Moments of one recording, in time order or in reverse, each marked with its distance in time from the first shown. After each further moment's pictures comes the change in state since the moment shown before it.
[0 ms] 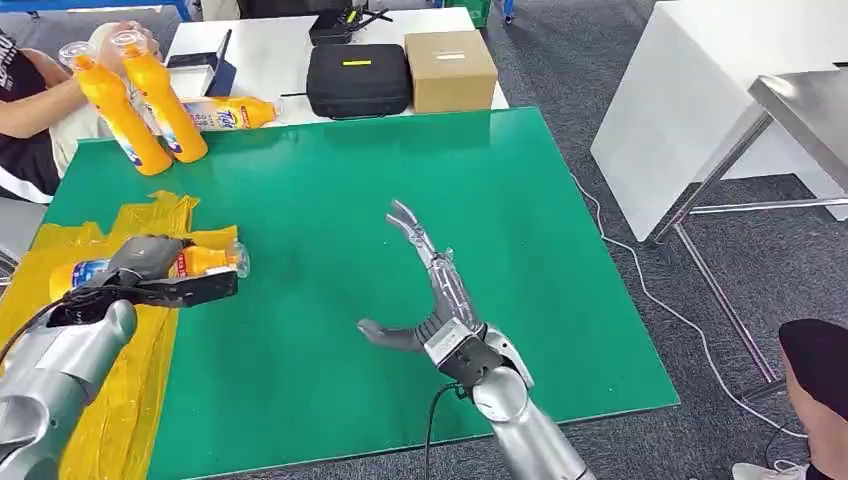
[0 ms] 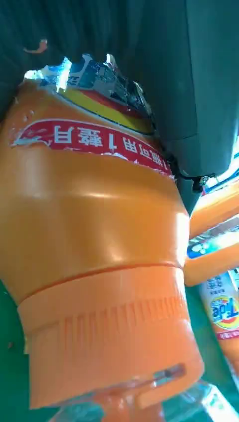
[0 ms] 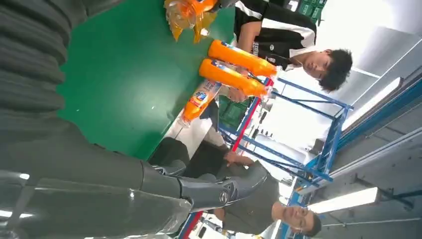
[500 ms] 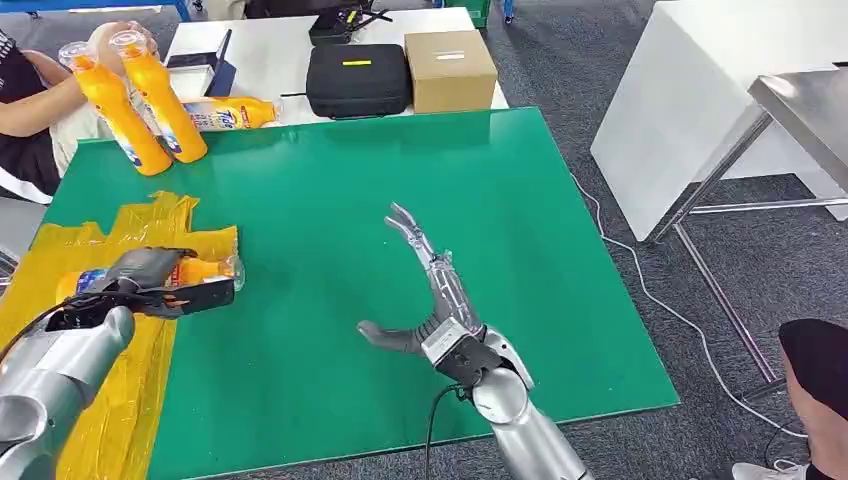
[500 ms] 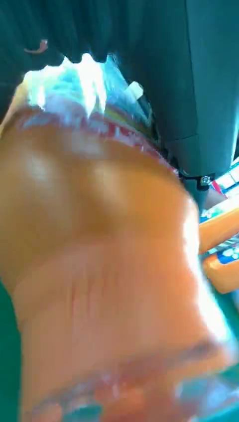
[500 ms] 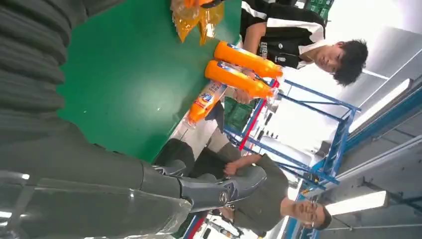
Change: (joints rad) left arm -0.007 0.006 0.002 0.059 -0.018 -0.030 0.029; right arm 0.006 0.003 -0.006 0.001 0.015 0.009 0.014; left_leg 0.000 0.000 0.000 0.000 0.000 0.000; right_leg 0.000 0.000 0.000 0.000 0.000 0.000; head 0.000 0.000
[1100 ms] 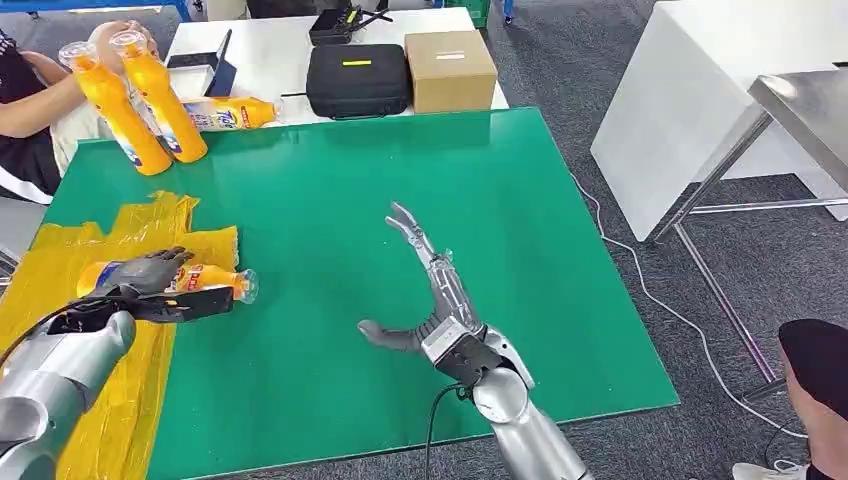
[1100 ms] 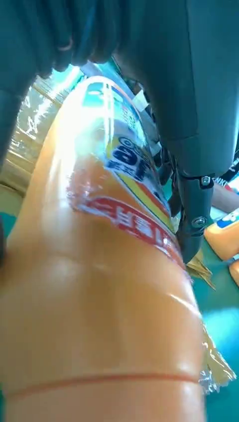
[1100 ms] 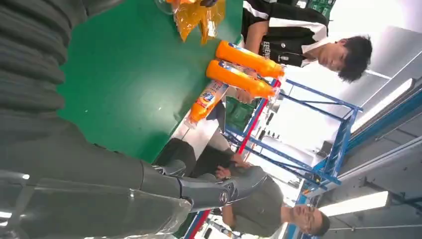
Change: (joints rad) left arm 0.000 0.000 -0.001 0.027 -0.028 -0.038 0.042; right arm 0.000 0.001 -0.004 0.000 0.003 0.000 0.003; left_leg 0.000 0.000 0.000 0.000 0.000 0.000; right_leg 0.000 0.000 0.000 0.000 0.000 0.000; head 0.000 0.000
